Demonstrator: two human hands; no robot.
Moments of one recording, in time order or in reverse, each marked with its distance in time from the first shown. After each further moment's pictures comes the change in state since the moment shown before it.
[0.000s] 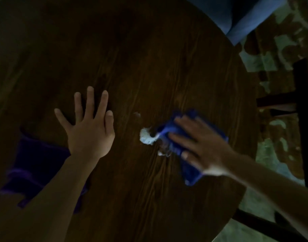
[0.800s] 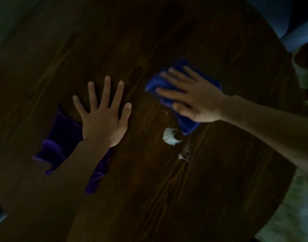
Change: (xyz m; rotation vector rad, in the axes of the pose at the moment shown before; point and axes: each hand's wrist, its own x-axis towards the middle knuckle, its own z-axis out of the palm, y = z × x) left_hand -0.004 -0.033 -0.004 -0.006 -0.041 -0.120; right_hand 0.177 0.033 -0.052 -0.073 0.044 -0.359
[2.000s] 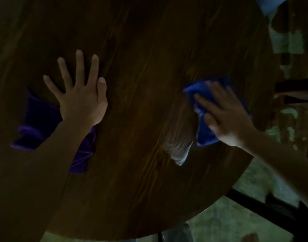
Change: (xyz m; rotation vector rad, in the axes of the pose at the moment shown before) left_hand 0.001 0.005 -0.002 0.014 0.017 0.025; right_hand -0.174 -0.080 0.038 0.165 0.056 0.530
